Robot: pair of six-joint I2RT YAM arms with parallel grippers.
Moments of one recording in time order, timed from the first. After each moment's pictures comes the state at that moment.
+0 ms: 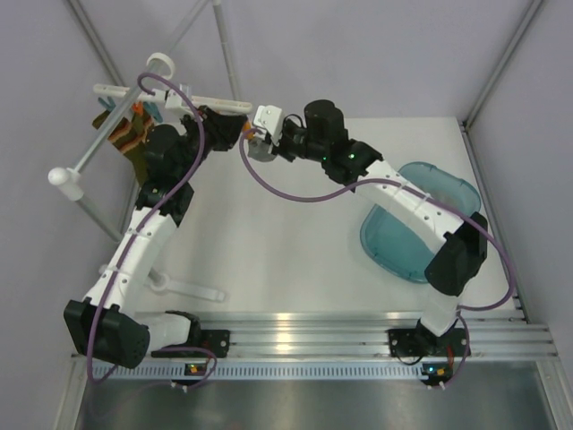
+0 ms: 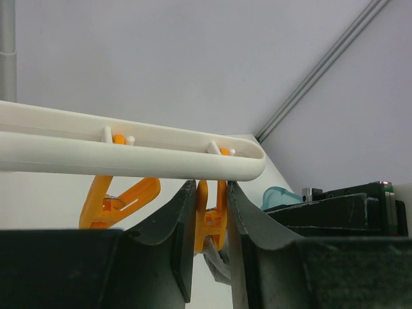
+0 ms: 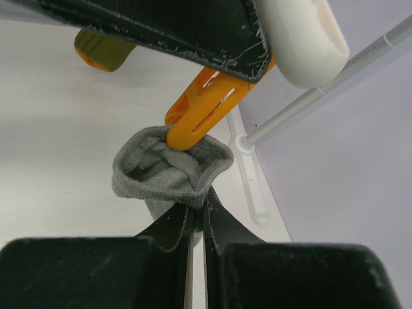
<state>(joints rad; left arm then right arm) -0.24 1.23 1.22 0.15 0.26 -0.54 0.77 1.78 1.79 -0.23 -0.28 -0.60</state>
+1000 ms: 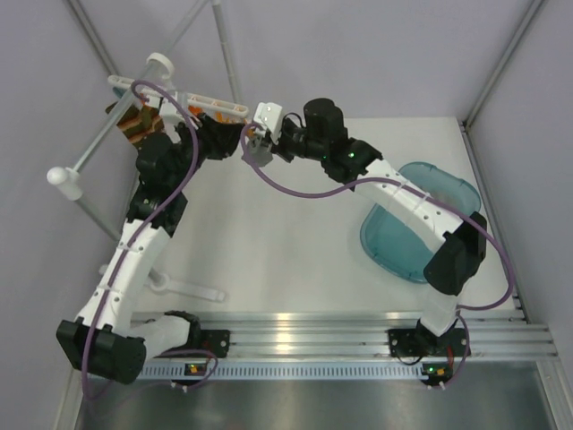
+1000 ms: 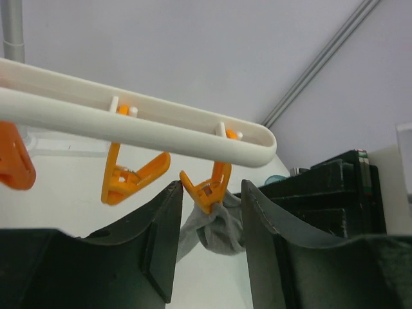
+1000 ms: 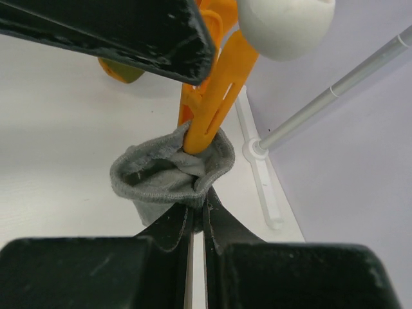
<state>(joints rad) -0.24 1.17 1.20 0.09 0.26 -0.50 0.77 1.79 1.82 -0.25 -0.31 -0.56</state>
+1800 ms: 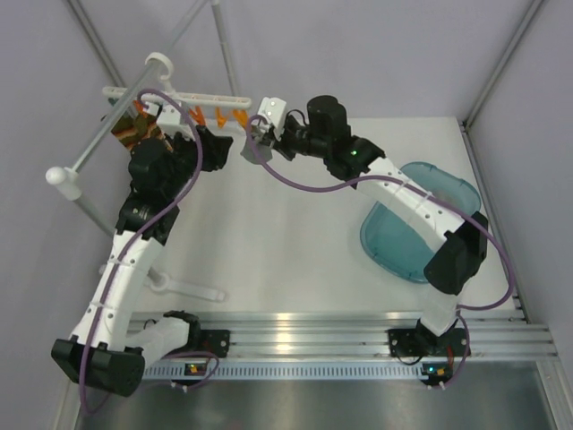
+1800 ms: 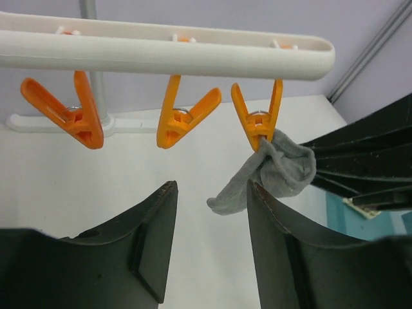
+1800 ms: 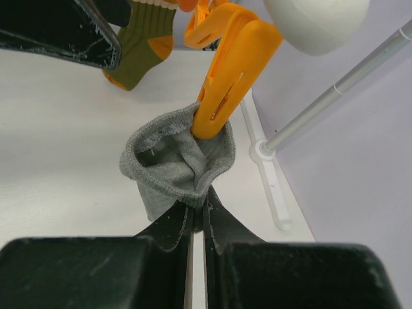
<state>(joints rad) -0.22 1.06 1.22 -0.17 0.15 -0.30 0.75 1.79 1.83 -0.25 -0.34 -0.50</state>
